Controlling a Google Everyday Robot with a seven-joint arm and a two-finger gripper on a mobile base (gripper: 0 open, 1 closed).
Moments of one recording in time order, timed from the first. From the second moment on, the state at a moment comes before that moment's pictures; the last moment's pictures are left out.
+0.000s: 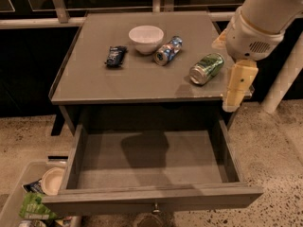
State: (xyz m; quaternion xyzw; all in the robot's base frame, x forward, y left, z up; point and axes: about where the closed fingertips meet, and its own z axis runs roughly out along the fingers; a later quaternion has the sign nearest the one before) arm 0.504 -0.177 0.940 -0.67 0.73 -0.01 0.15
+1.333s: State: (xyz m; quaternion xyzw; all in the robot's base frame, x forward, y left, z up) arm 0.636 -0.161 0.905 -0.69 0.69 0.02 0.21
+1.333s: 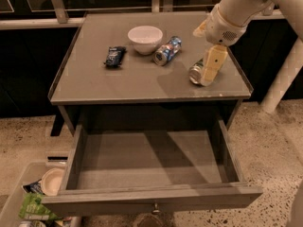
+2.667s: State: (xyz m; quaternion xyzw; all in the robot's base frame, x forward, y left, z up) arm 0.661 -0.217 0.919 -0.67 0.69 0.06 0.25
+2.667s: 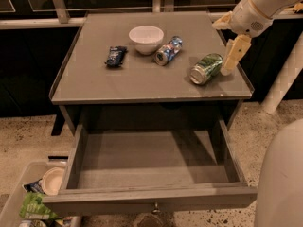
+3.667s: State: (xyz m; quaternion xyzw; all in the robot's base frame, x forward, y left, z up) arm 0.673 -0.244 0.853 -0.62 0.74 0.10 0.23
